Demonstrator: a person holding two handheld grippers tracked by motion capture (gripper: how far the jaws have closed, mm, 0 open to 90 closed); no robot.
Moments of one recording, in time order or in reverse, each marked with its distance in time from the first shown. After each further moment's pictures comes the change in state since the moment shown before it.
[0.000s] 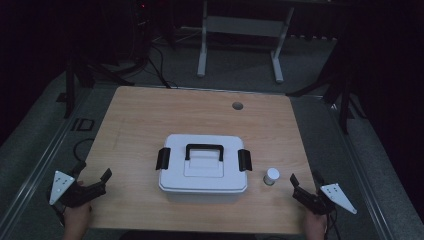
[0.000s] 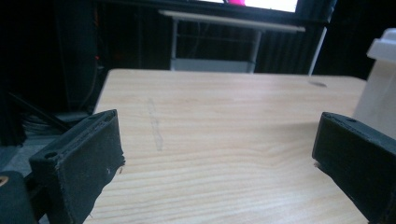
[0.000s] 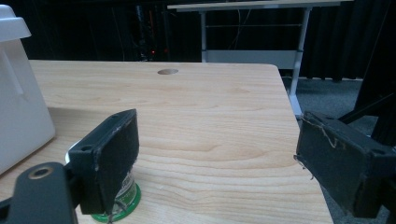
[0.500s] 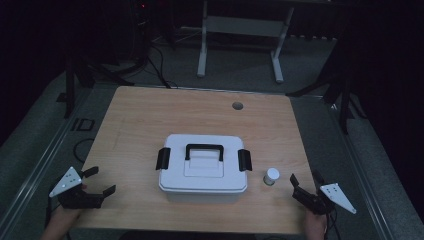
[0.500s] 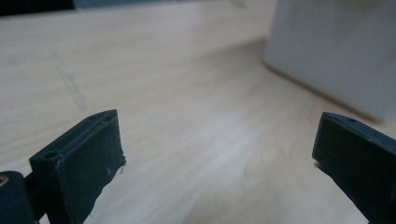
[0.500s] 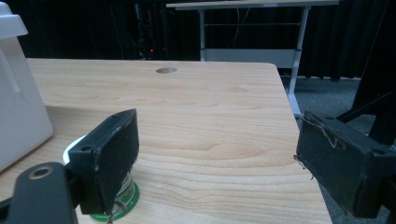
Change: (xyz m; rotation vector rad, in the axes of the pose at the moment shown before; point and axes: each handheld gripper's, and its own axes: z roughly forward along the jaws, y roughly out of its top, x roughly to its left) left arm 0.014 0.009 -0.001 0.308 -0.350 0.160; right arm 0.000 0.000 0.001 0.006 -0.006 -0.004
